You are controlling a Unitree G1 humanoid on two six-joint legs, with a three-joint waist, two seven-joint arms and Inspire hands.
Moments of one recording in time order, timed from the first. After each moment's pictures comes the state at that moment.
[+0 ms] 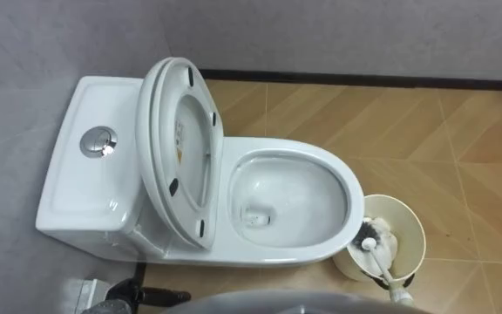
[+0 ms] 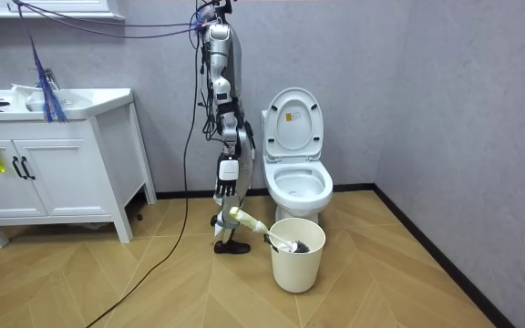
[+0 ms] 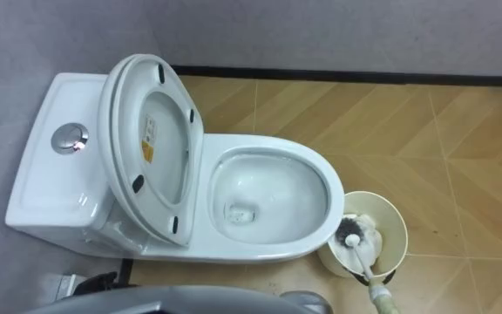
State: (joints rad) left arm 0.09 0.18 0.09 1.11 0.11 0.17 -0.05; right arm 0.15 -0.19 0.01 1.24 -0.32 0.28 0.12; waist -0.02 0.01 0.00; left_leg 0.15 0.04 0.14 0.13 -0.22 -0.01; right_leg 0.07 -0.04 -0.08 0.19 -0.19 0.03
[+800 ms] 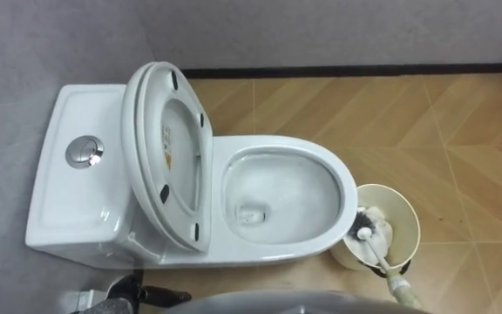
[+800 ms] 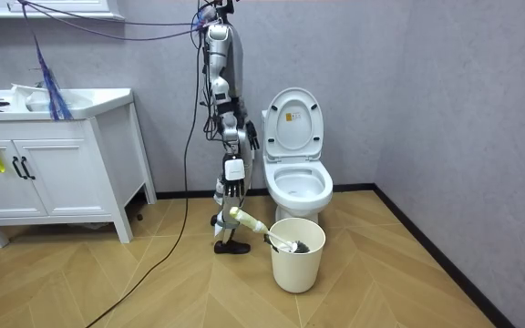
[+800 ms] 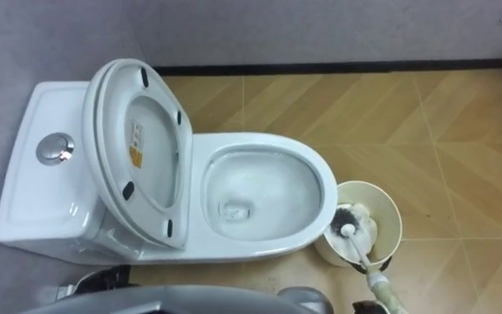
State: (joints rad) left arm 0.10 0.18 0.04 1.11 0.10 0.10 -0.04; right arm 0.14 -0.20 -0.03 1.05 -0.36 0.21 -0.01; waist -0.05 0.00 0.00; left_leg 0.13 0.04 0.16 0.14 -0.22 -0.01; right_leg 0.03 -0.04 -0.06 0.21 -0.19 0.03
